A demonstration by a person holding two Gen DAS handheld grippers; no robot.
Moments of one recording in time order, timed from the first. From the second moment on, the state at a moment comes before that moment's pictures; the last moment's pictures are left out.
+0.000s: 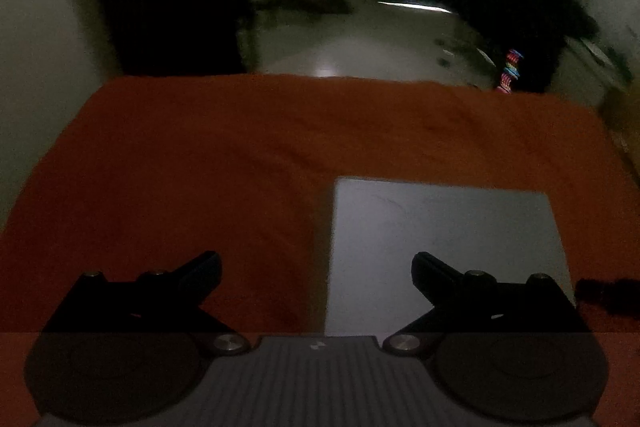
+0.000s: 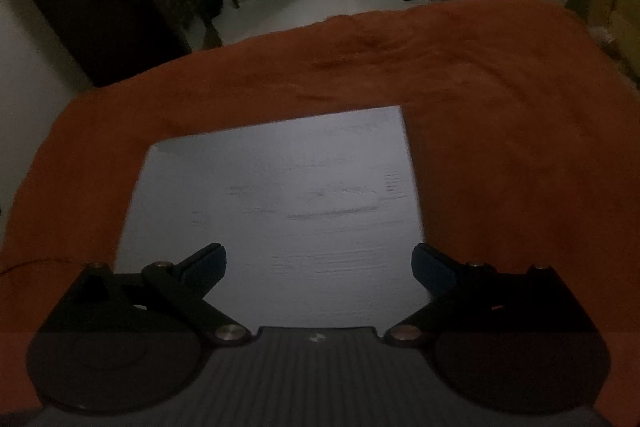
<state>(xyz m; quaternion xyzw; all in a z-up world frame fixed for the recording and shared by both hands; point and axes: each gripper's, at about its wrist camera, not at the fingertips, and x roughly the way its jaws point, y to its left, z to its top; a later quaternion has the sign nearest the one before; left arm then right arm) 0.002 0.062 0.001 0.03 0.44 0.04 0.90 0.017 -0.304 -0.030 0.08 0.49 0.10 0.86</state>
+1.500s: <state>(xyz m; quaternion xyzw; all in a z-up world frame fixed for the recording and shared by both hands) 0.023 -0.027 -0.109 0.05 0.51 0.02 0.86 0.034 -0.269 -0.073 0.03 0.54 0.08 0.83</state>
